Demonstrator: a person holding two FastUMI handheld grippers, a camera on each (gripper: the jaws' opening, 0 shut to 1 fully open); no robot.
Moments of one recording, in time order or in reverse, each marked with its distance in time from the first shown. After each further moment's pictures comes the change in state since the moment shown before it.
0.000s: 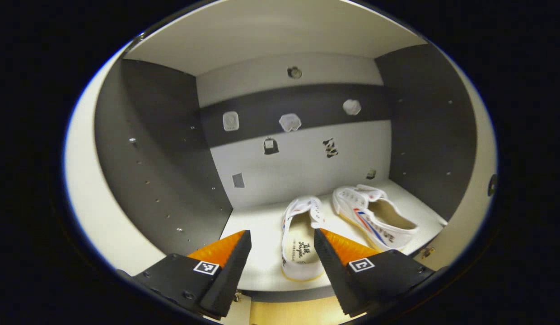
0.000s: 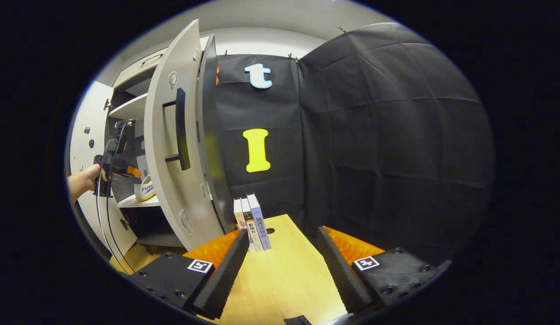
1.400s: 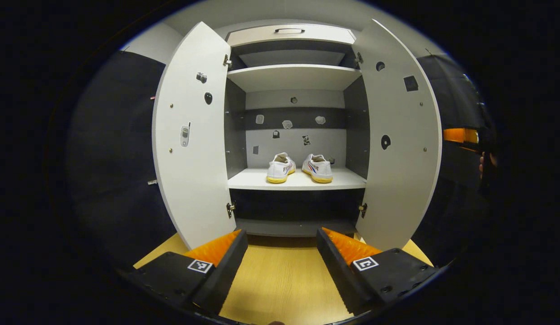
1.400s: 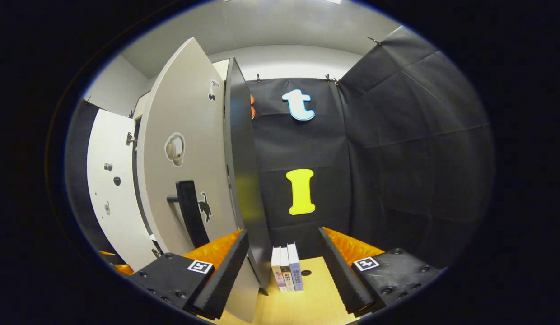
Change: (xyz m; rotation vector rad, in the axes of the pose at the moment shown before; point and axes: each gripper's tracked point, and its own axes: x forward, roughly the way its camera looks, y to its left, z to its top) left arm -0.284 -0.082 -0.161 -0.164 -0.118 0.080; right arm 0.075 0.071 0.158 0.017 -0.160 0.319
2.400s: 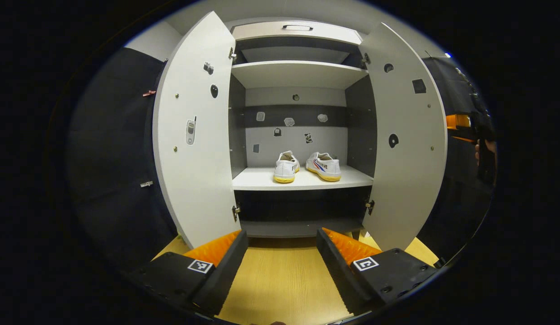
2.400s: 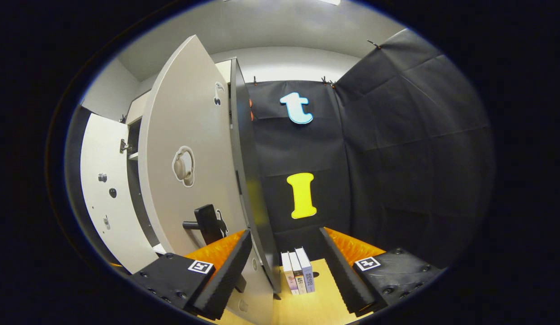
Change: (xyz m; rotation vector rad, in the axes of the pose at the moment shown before) left arm 0.020 0.052 -0.007 0.009 0.030 -0.068; right arm 0.008 0.042 0.003 0.035 -0.015 -0.101
